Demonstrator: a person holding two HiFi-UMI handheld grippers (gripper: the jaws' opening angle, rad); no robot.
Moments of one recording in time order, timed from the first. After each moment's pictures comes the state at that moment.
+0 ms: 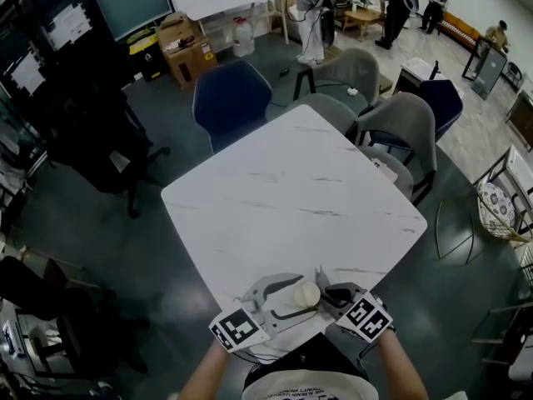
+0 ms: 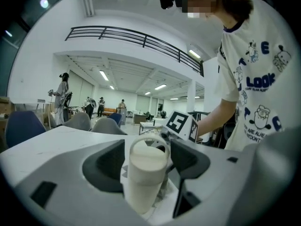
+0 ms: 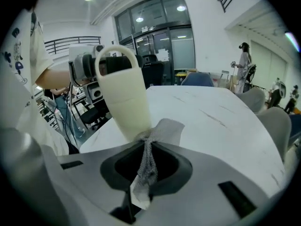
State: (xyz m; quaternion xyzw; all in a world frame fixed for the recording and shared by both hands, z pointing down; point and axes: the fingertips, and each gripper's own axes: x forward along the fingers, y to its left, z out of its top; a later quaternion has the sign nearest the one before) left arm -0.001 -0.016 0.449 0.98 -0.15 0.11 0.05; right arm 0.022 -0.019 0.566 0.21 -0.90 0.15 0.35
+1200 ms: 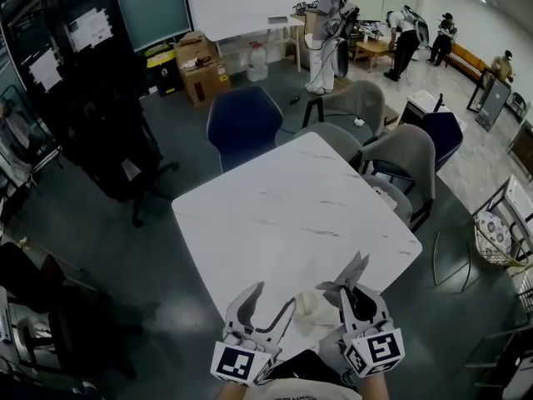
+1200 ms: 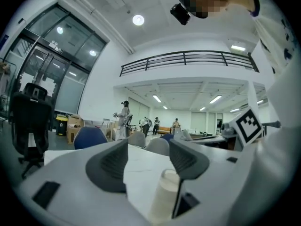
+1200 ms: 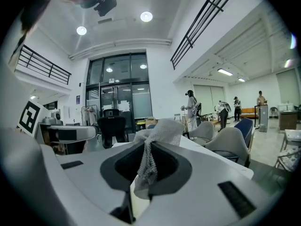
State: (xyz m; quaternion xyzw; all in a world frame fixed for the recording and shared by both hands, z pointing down) left arm -0.076 -0.030 0.377 0.85 -0.52 0.01 0.06; right arm 0.062 -0.054 0.392 0.50 -0.86 0.08 0.06
